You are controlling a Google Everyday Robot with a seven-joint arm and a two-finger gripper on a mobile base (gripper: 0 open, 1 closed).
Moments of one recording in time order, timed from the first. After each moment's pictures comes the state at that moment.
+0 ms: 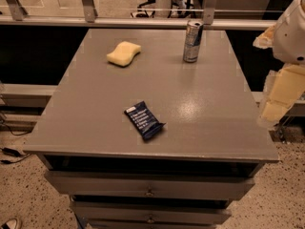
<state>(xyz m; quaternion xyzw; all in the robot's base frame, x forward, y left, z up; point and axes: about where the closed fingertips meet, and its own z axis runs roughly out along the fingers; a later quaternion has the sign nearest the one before) 0.438 -0.217 0.976 -0.60 0.78 -0.03 0.16</state>
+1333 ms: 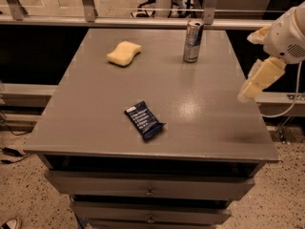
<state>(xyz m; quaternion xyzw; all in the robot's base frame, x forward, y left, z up) 0.534 -0.239 0.940 -0.56 0.78 0.03 0.27</state>
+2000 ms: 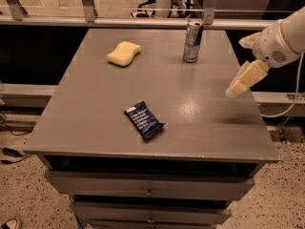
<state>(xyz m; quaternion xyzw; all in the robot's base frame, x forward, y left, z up) 0.585 -0.240 0.907 -0.53 0.78 0.07 0.32</state>
